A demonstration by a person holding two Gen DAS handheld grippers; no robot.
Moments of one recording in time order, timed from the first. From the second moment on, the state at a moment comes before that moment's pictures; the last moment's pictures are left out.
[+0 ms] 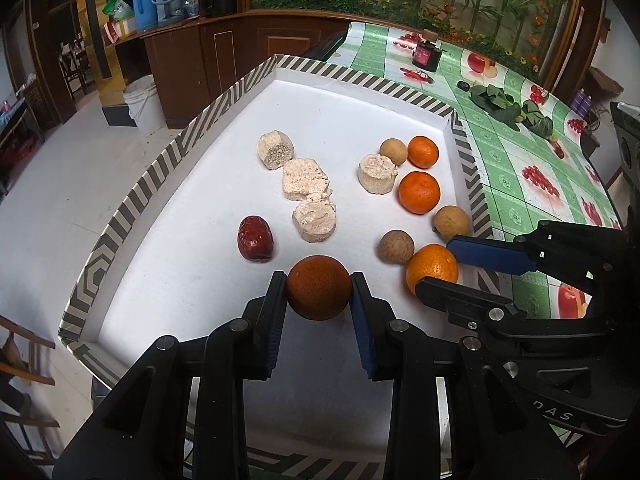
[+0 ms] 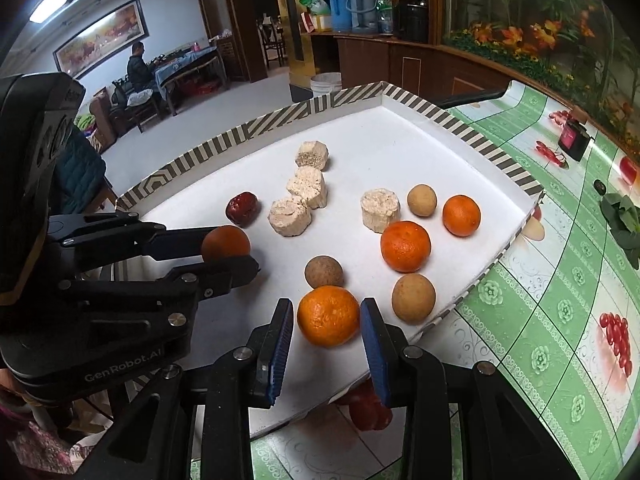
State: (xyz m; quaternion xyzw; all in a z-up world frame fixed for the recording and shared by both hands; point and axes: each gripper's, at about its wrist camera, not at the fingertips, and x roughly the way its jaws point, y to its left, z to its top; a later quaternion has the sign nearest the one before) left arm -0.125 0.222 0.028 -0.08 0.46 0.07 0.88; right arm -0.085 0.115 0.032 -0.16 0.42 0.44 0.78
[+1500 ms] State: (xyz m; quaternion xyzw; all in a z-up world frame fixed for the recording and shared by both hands) left arm -0.134 0.159 0.086 -0.05 0.36 0.11 0.93; right arm -0.094 0.027 0.071 -0.04 0.35 0.38 0.85
